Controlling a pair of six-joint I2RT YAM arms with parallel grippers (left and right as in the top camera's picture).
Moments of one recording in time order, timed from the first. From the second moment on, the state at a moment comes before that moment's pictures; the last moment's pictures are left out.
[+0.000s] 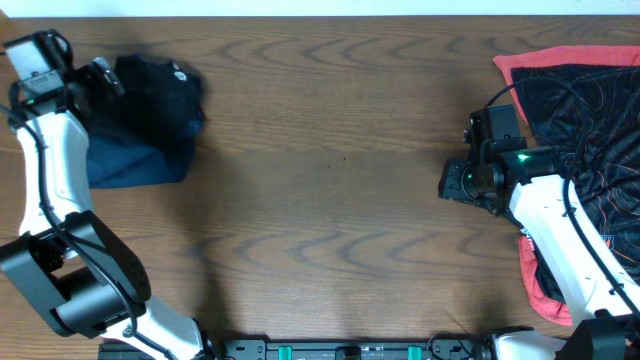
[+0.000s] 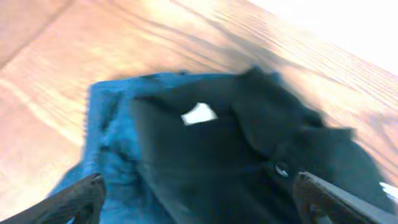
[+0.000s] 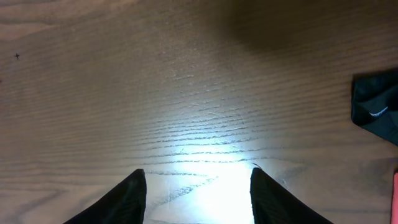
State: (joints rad) left arm 0.43 1.83 1.52 -0.48 -0.04 -0.15; right arm 0.16 1.45 1.04 -0.89 -0.06 0.41
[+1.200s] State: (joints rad) left arm -0.01 1.60 1.52 -0.98 -0.01 -0.20; right arm 0.14 1.30 1.10 -0.63 0.10 0.25
